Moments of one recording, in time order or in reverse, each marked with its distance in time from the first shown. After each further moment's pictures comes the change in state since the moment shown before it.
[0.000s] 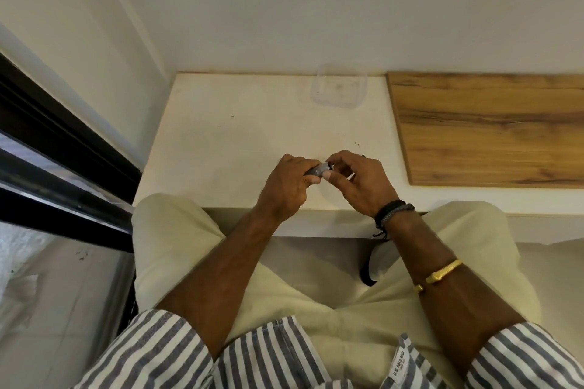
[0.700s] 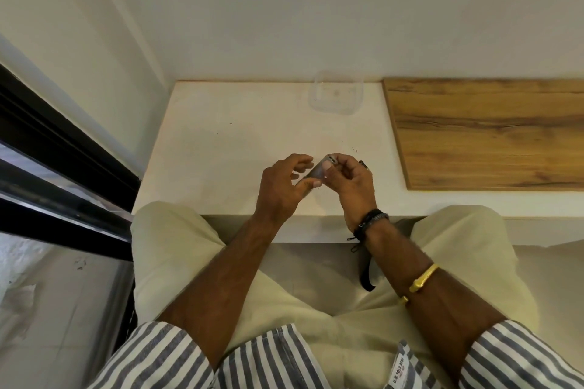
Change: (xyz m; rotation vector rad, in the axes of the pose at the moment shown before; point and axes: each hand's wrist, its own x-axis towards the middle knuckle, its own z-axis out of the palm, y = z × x) left_hand 0.001 0.009 -0.009 -0.217 0.154 -0.144; right_hand 0.001 -0.019 0.031 0.853 0.255 0.449
